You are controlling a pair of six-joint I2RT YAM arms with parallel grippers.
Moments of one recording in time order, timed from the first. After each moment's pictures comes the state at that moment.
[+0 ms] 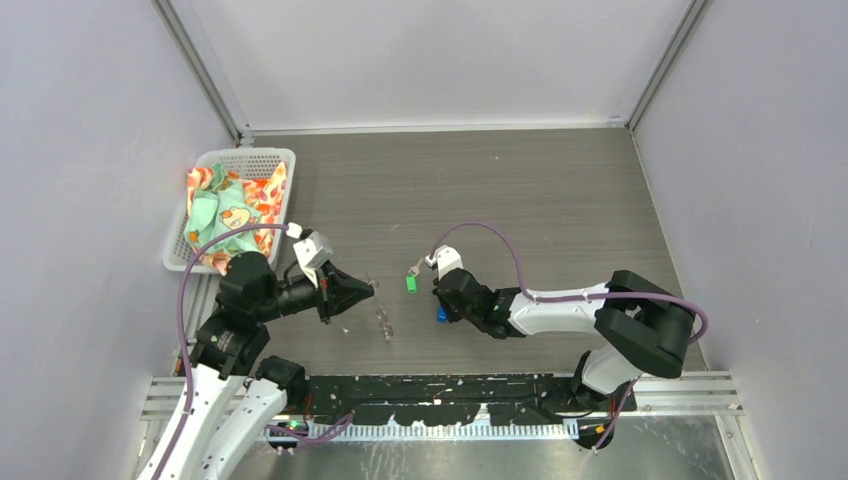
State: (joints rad) left arm -0.36 0.49 0.72 -0.46 0.79 -0.11; right arm 1.06 1.52 0.63 0.13 0.33 0.34
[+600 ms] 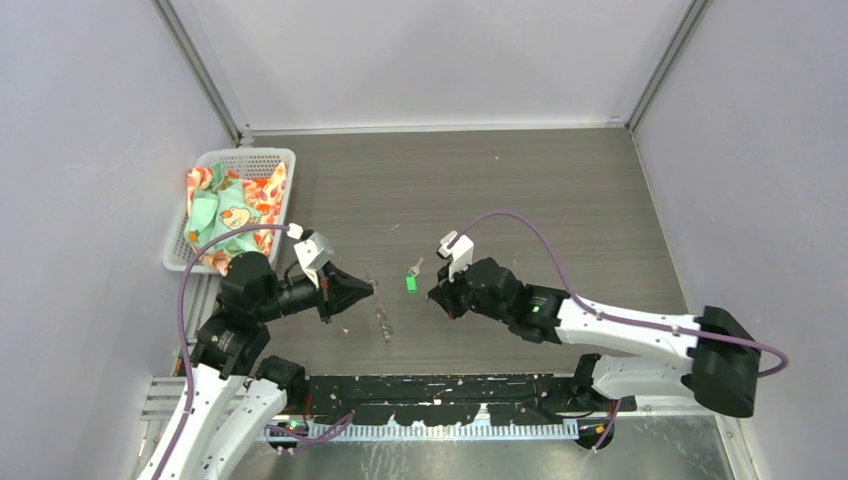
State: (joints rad) left arm -0.36 0.49 0.71 -0.46 0.77 -0.08; right arm 1.07 1.19 0.65 0.03 0.17 0.31
